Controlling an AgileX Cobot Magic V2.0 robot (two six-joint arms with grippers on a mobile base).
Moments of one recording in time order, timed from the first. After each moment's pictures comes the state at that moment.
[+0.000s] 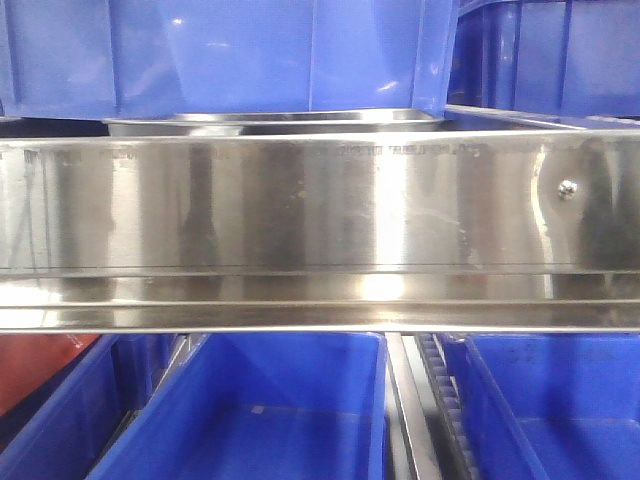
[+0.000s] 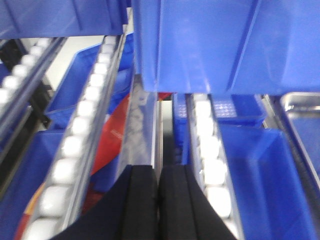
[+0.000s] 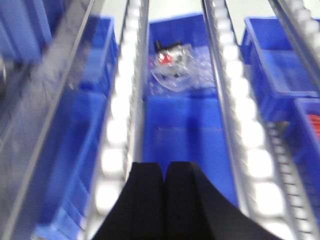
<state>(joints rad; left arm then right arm) -0.02 0.99 -0.90 0.06 0.51 -0.03 -0.05 0.97 -0.90 0.07 0.68 0.00</state>
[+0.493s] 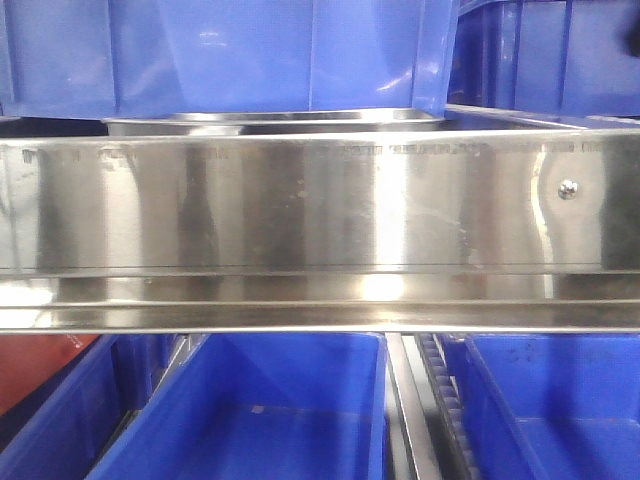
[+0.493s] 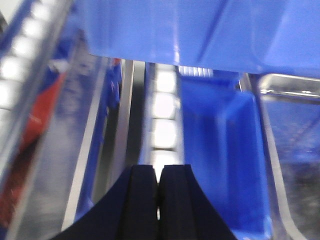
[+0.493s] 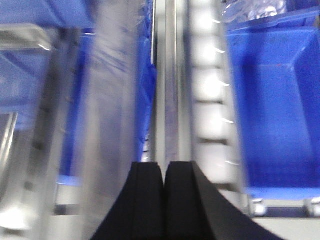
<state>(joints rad) -0.19 1.30 -1.16 0.15 0.72 -0.30 0.25 1.35 -1.20 -0.05 0.90 0.39</state>
